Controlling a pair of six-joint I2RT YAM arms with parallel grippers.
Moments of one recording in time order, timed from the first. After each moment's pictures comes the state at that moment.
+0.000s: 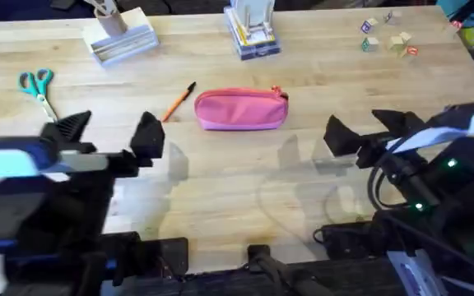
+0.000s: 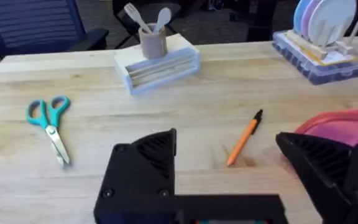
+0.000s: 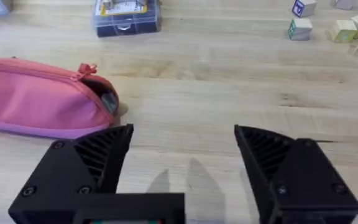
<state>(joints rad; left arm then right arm) 0.00 0.04 0.21 -0.35 0.01 0.03 0.01 0.05 0.16 -0.43 -0.07 0.03</state>
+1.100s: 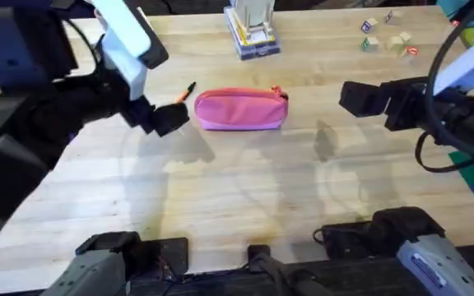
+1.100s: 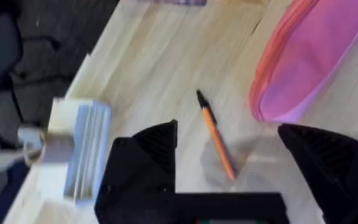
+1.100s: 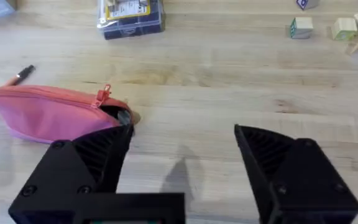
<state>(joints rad) 0.00 1.05 0.75 -0.42 0.51 0.93 0.01 0.60 0.67 -0.62 -0.08 0.05</state>
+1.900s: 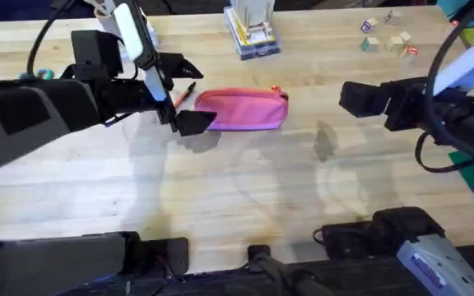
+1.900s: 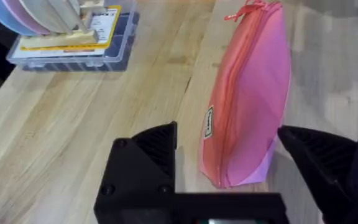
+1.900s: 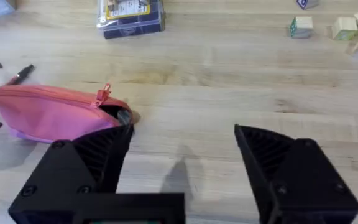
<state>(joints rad) 0.00 1.54 0.75 -0.13 1.00 0.98 0.01 0.60 0.67 -0.62 -0.08 0.05</state>
